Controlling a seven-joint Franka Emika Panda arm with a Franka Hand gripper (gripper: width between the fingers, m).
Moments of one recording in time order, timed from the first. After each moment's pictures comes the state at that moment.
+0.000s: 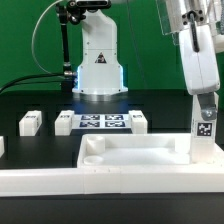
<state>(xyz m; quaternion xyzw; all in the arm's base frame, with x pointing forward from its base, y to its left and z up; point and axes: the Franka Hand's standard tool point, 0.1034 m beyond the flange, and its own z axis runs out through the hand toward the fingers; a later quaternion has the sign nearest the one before) 0.647 0.110 0.102 -0.57 0.81 0.06 0.11</state>
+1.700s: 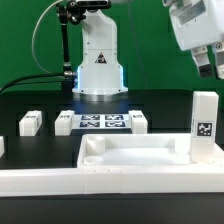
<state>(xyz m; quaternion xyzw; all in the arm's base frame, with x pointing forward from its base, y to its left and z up) 0.612 0.124 0.152 -0.73 0.67 0.02 0.14</state>
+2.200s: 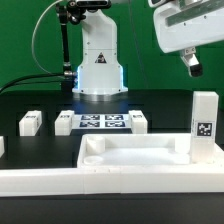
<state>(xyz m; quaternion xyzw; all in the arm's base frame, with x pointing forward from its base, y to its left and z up) 0.611 0.127 0.151 -0.84 0.52 0.00 0.13</state>
